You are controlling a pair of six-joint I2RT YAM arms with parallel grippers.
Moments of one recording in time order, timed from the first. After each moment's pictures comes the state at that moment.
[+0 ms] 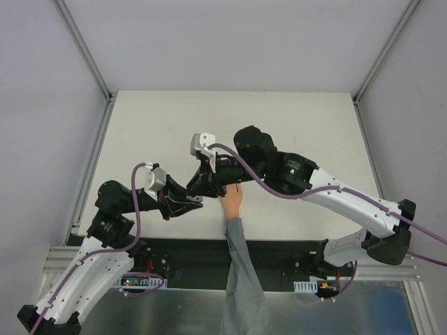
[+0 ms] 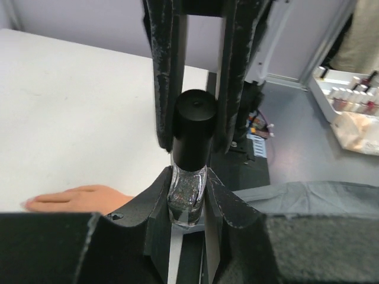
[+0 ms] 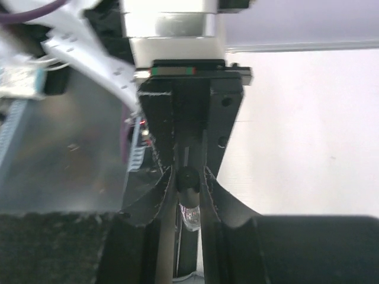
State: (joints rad) left arm -0.46 0.47 0.51 0.14 1.01 -0.35; right arm 1.11 1.42 1.56 -0.50 -0.62 -0.09
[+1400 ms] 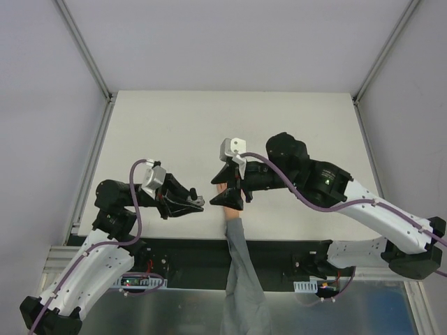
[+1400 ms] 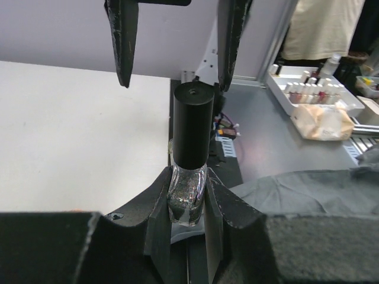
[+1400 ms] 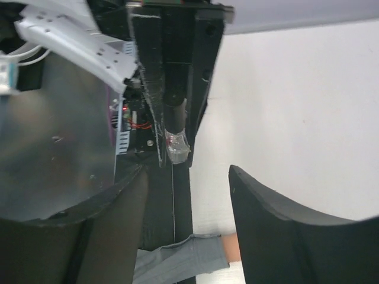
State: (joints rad) left arm -0.44 0.54 0.50 0.36 1.15 -0.48; right arm 1.14 1.18 1.40 -0.54 -0.37 -0.07
